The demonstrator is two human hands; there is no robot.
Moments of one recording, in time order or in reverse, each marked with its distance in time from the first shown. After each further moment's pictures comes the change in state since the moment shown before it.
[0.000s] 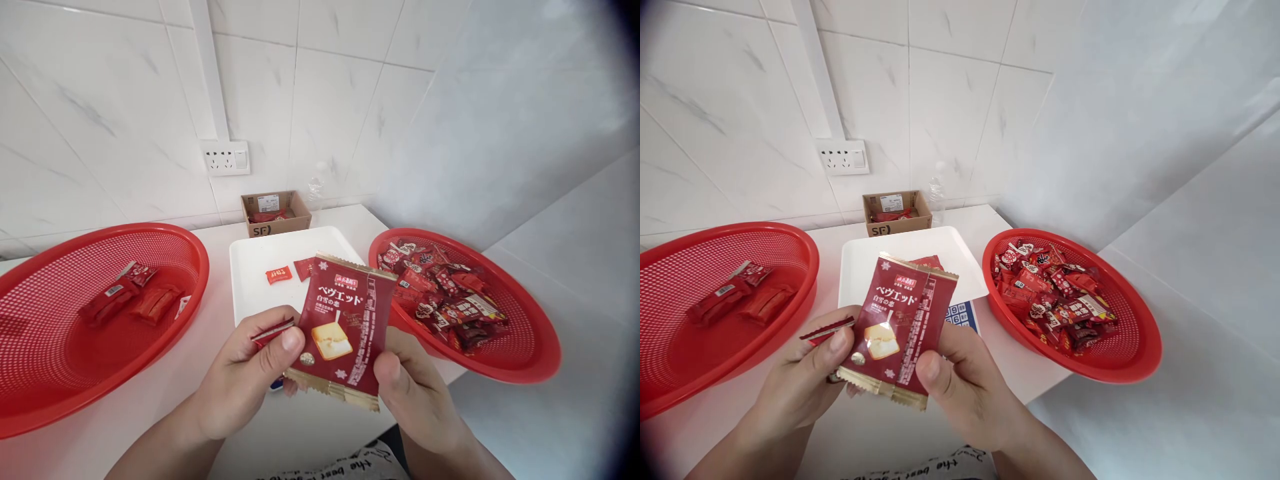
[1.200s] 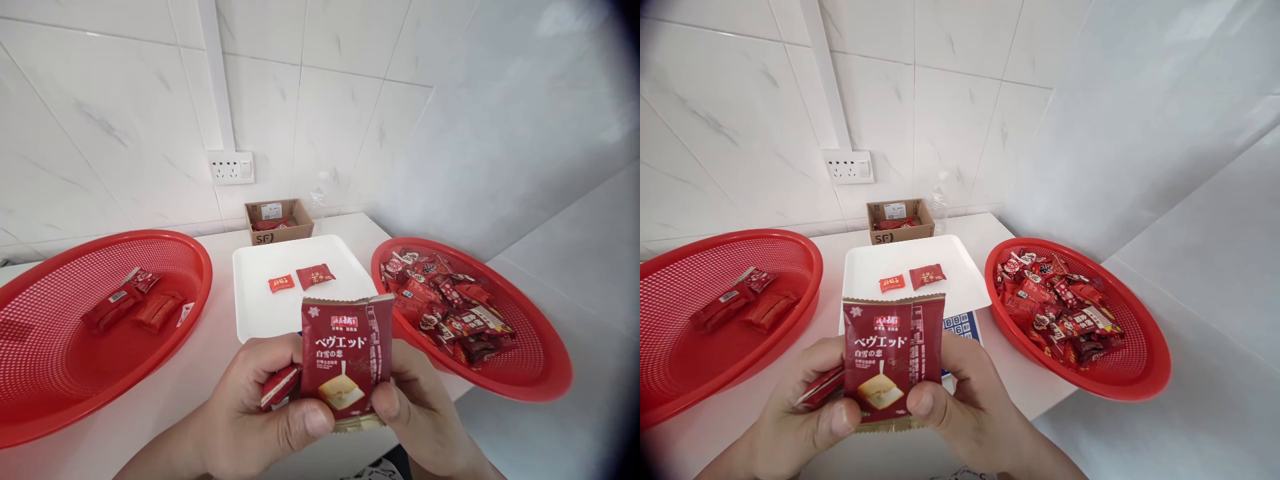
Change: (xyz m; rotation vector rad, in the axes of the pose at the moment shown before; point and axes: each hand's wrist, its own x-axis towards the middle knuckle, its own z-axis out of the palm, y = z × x) left_hand -0.003 0.009 0.009 0.118 -0.198 0.220; right_hand 0.002 -0.005 -0.002 -0.138 0.031 -0.085
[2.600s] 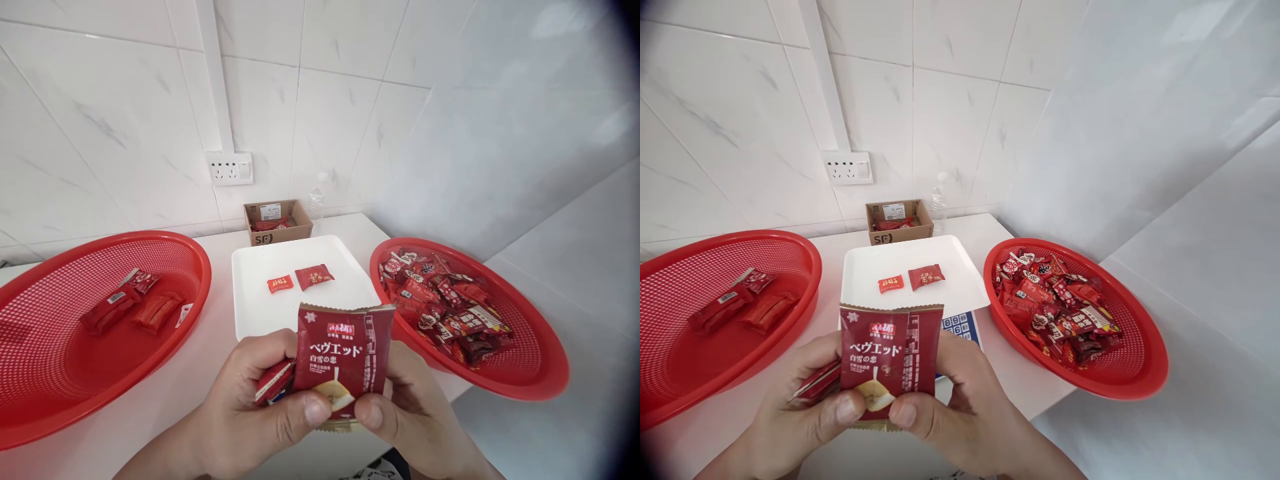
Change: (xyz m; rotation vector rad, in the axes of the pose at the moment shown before) left_hand -0.001 0.001 0.000 0.040 0.105 0.005; right_hand 0.001 0.000 0.001 0.000 -0.032 -0.004
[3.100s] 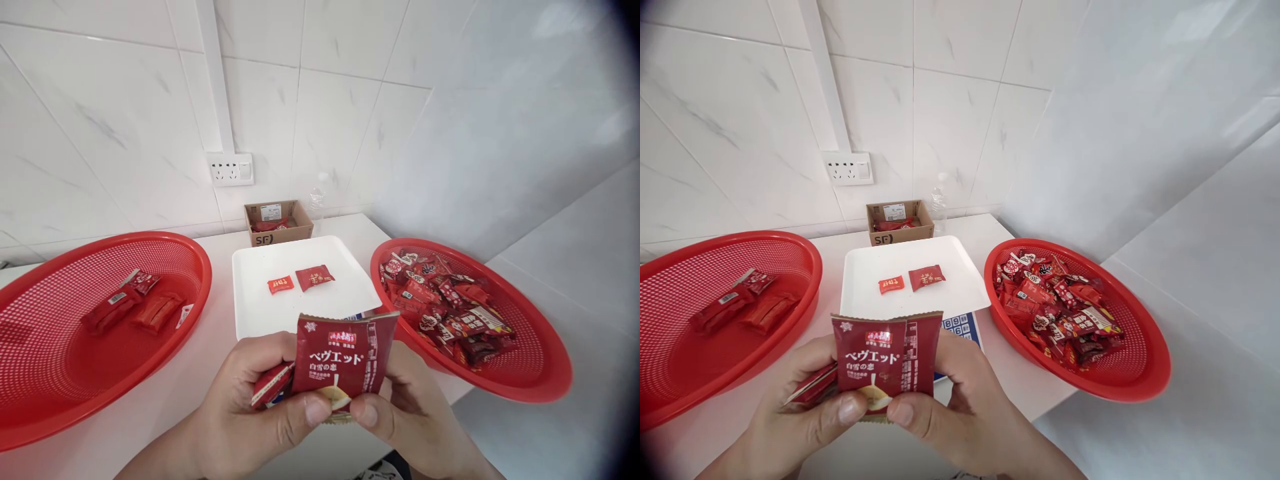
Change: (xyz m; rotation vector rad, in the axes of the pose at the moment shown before) left_hand 0.002 0.002 0.001 -0.067 0.000 -0.004; right_hand 0.004 -0.001 0.000 -0.001 -0.015 0.001
